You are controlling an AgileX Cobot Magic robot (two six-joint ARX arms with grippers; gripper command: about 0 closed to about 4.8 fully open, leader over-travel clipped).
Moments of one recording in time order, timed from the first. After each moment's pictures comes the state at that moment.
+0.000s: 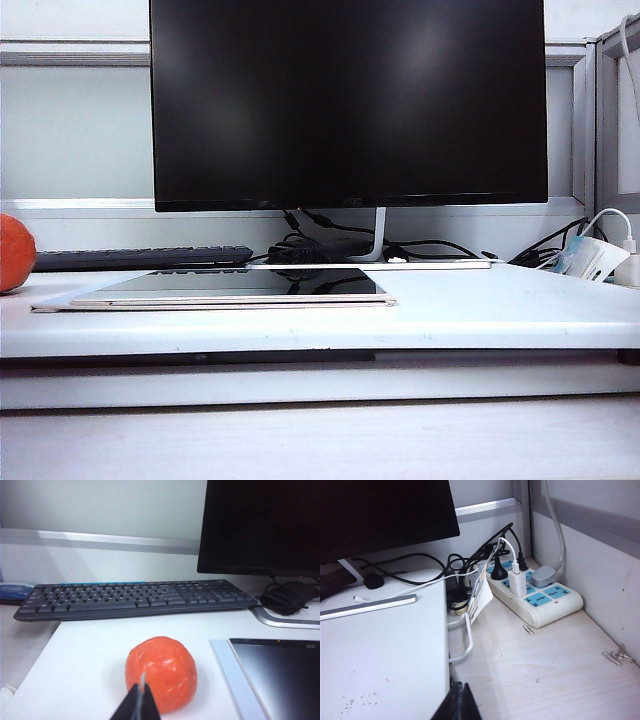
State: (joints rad) left arm 0.03 0.00 0.01 0.07 0.04 -0.08; right arm 0.05 0.00 0.01 -0.02 0.13 0.17
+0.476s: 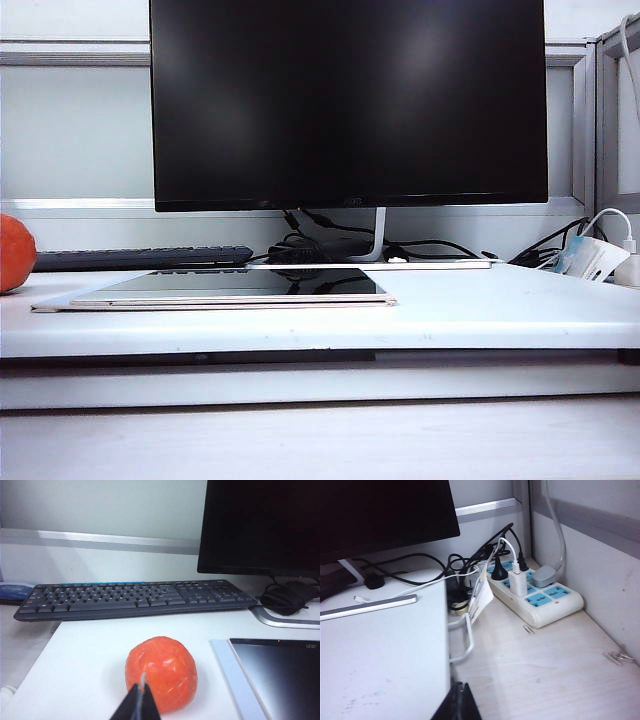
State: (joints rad) left arm 0.03 0.00 0.01 0.07 0.04 -0.08; right arm 0.05 0.00 0.01 -0.02 0.12 0.18
